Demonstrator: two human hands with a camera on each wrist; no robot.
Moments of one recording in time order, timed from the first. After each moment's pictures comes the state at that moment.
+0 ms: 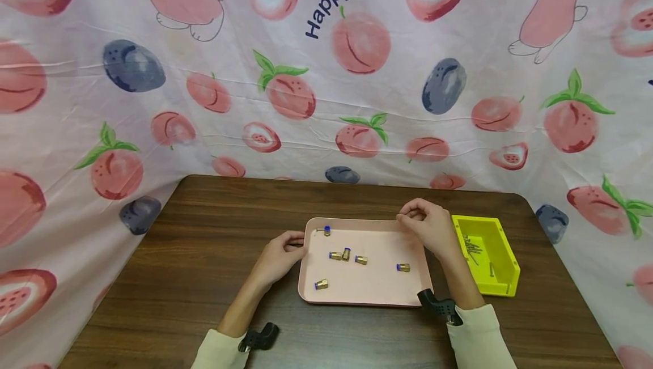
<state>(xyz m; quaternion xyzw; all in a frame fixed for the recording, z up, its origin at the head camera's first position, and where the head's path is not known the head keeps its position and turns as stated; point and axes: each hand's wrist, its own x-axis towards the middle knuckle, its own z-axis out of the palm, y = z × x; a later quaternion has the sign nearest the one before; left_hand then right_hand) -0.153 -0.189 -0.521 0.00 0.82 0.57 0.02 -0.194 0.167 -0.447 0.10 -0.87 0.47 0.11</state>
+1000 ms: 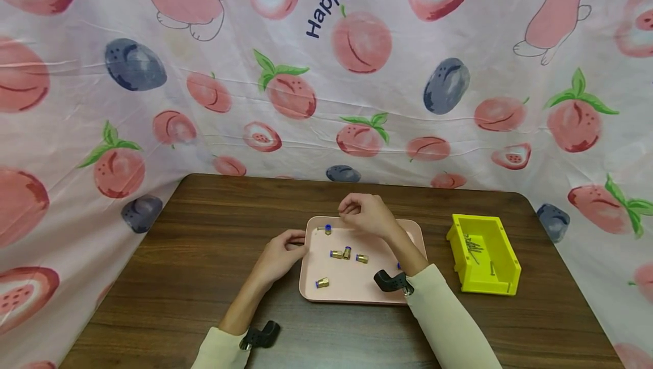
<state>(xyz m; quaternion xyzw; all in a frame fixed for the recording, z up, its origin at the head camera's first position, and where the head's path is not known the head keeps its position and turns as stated) -0.157 -0.191 -0.520 0.00 0.82 0.57 0.02 -0.241 0.063 -0.452 0.26 -0.86 0.43 -0.03</state>
